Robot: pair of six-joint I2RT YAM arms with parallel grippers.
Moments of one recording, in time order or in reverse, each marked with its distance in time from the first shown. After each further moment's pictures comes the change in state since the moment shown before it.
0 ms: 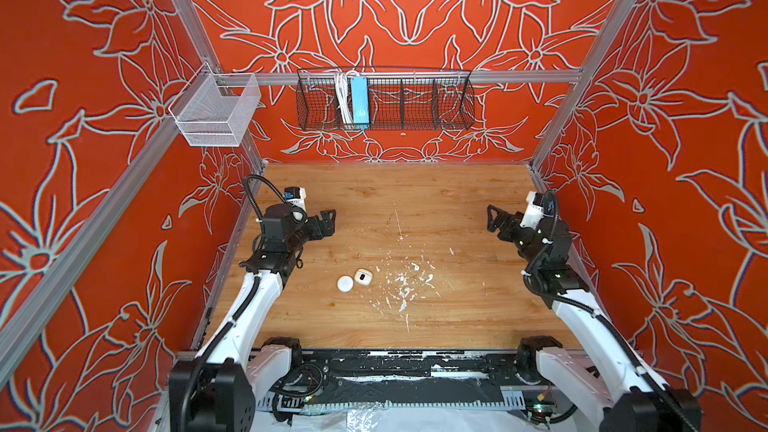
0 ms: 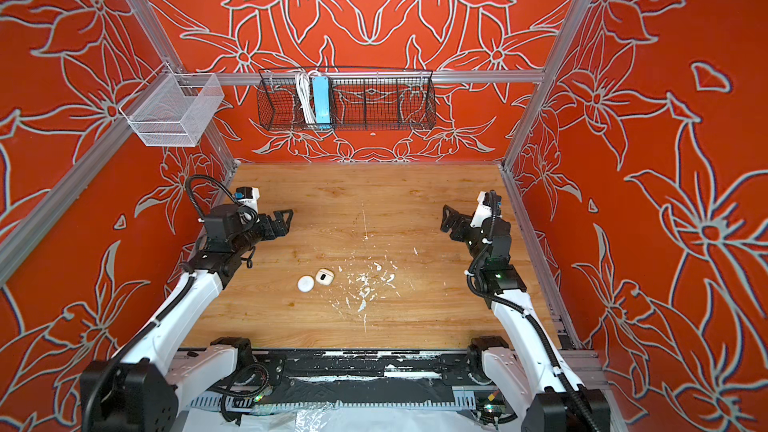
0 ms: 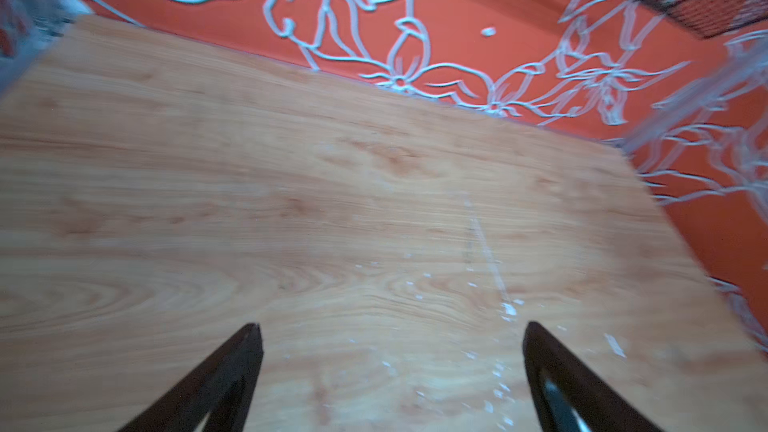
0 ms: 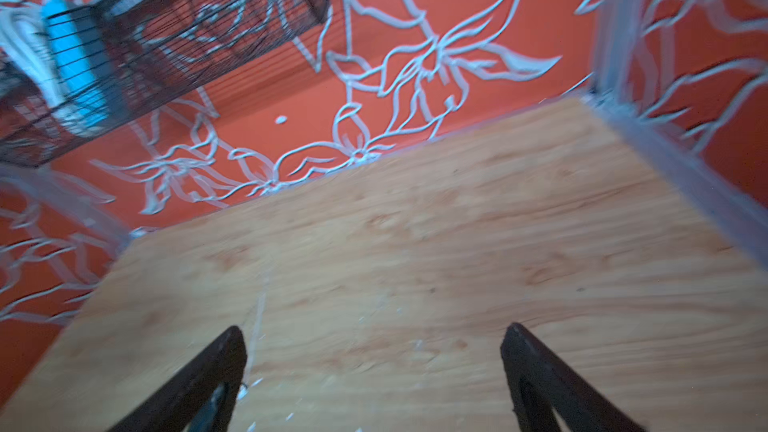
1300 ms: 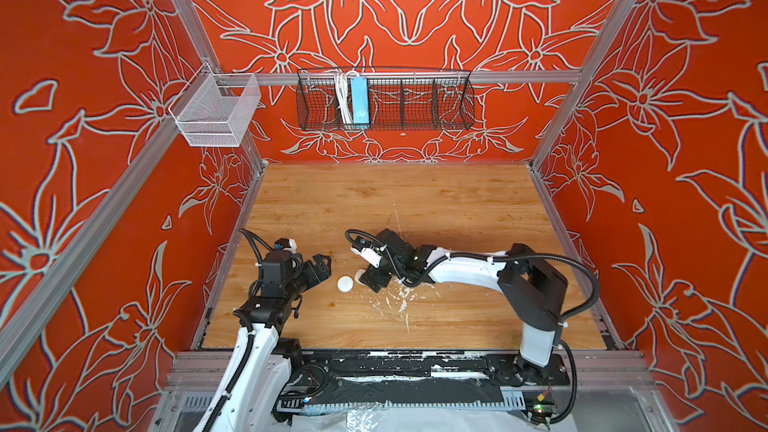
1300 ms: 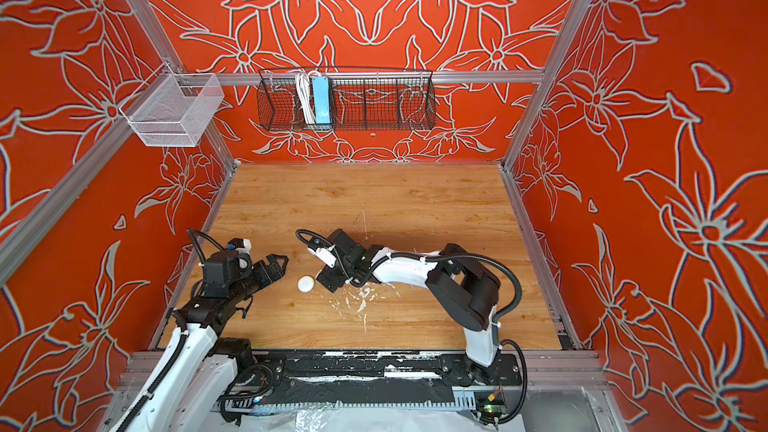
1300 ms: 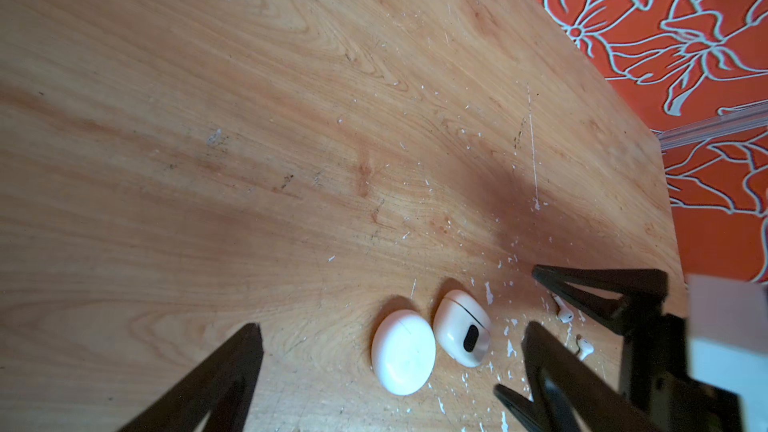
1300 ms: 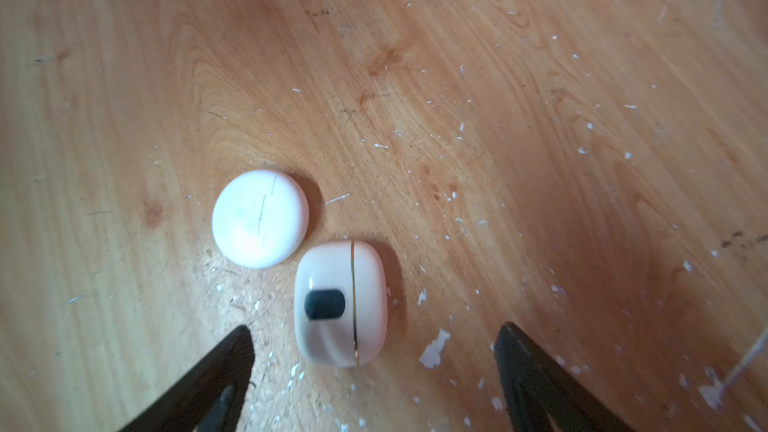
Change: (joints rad) left arm 0.009 -0.369 -0.311 -0.314 -0.105 -0.263; right arm 0.928 1.013 0.679 -0.266 0.113 -0.505
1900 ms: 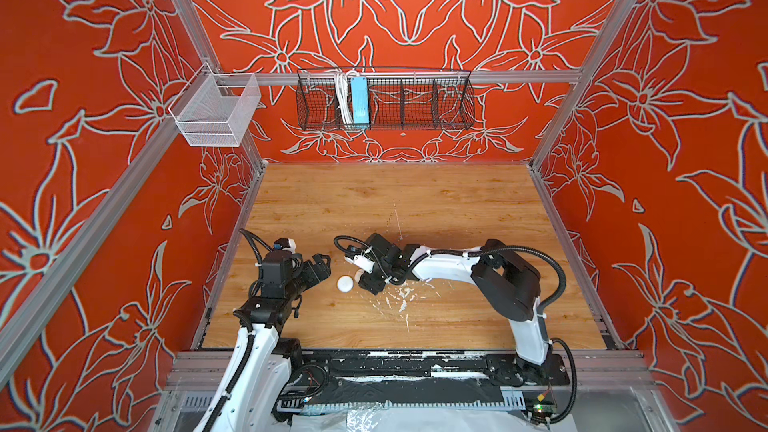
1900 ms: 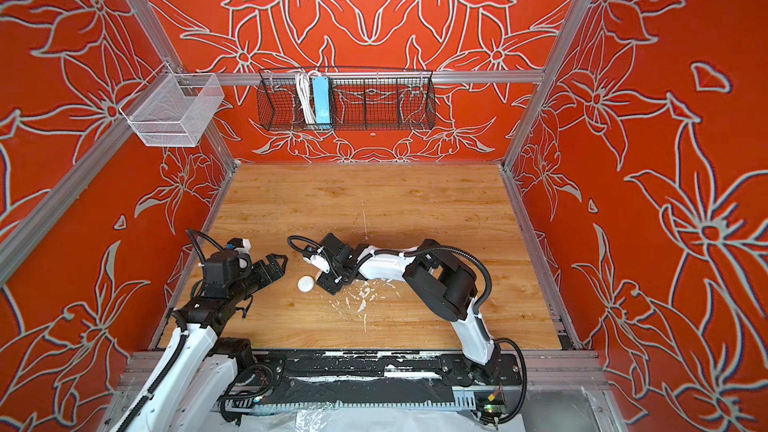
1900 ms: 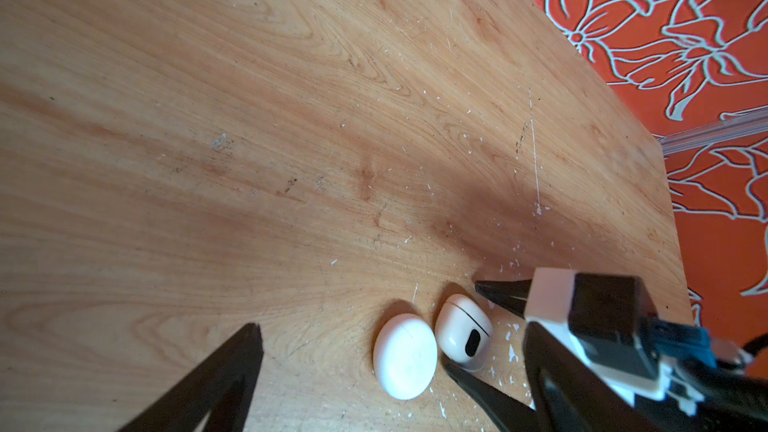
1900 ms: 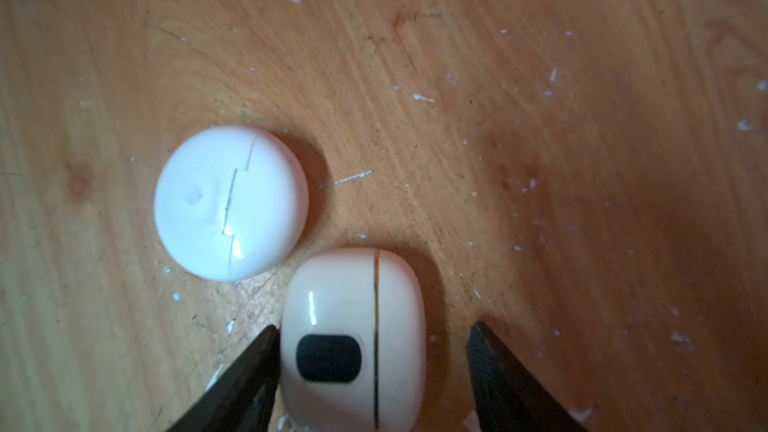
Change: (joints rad) left arm 0.000 -0.003 -0.002 0.003 -0.013 -0.003; right arm 0.009 0.134 0.105 -0.105 -0.027 -0.035
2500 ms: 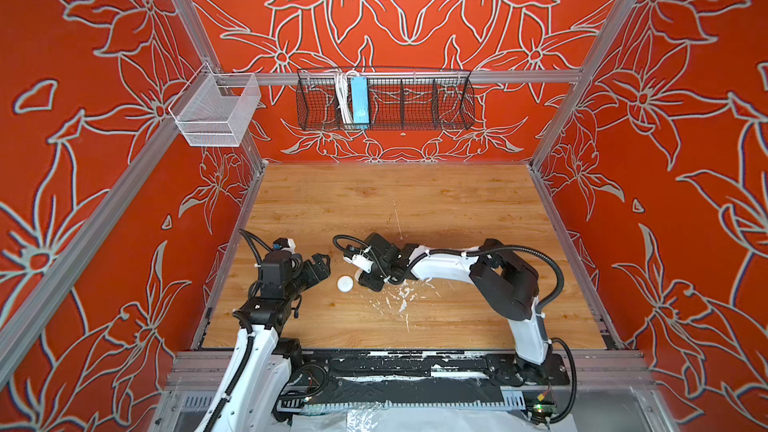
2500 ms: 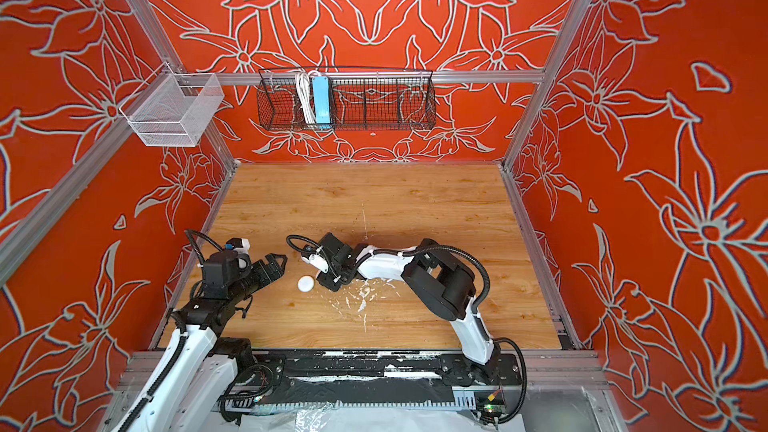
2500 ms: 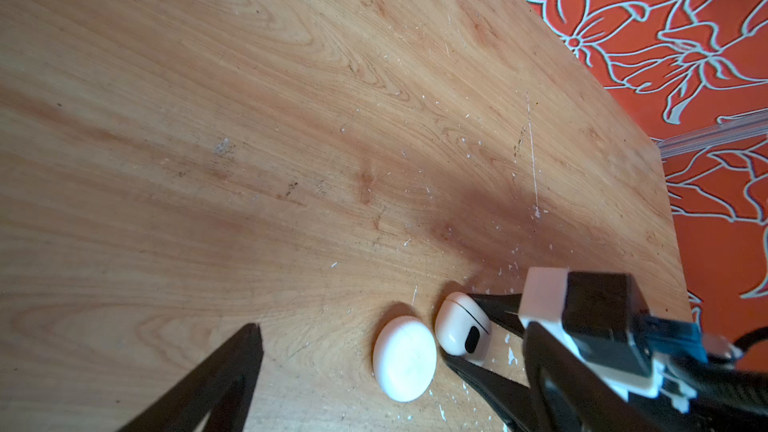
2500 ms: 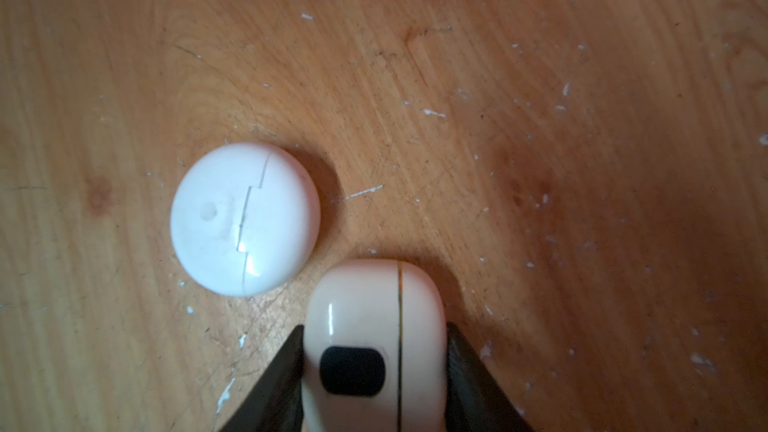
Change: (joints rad) left arm 0.000 -0.010 -0.002 0.000 -0.003 0.000; right arm 0.001 0.006 0.000 0.020 -0.021 0.011
